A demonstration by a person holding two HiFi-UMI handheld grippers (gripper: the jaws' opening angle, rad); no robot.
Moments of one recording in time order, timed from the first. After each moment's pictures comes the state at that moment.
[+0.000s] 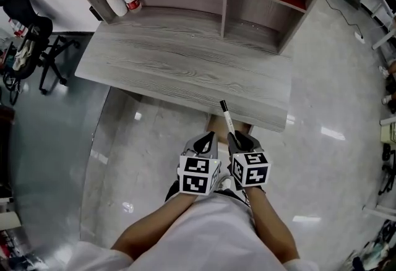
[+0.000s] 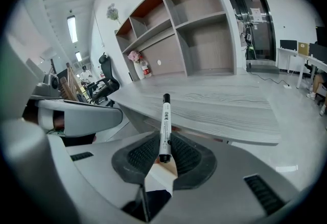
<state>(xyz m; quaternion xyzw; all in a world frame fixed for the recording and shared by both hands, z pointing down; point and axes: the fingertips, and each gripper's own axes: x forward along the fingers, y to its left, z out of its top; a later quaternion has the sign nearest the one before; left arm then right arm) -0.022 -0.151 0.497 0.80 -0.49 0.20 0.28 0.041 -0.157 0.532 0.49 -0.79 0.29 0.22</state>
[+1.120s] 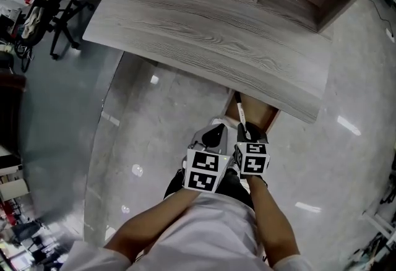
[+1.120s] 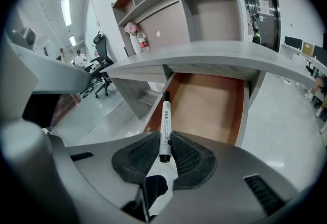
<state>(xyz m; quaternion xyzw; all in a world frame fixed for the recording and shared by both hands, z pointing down) -0.051 -0.119 0.558 0.77 -0.50 0.25 0.31 0.015 -0.130 0.651 0.48 -0.76 0.32 0.30</state>
